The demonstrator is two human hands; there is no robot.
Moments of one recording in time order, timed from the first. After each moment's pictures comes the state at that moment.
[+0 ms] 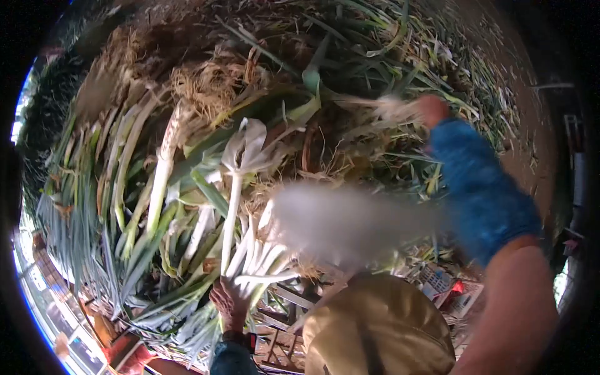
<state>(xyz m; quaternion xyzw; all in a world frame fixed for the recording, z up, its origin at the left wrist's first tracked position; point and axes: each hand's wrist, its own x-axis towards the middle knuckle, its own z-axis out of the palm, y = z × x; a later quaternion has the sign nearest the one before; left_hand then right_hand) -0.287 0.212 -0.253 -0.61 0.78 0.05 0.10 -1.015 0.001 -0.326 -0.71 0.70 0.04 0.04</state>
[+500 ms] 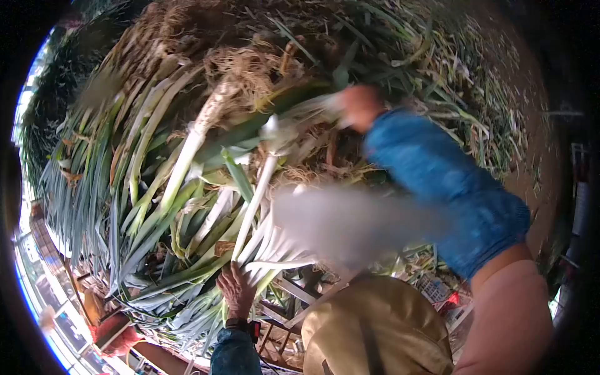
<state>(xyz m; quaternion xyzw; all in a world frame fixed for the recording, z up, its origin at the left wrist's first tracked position) -0.291 0.214 -0.248 -0.65 0.74 0.15 0.08 -0.751 -0.093 -0.250 -0.79 0.56 -0.11 0.20</state>
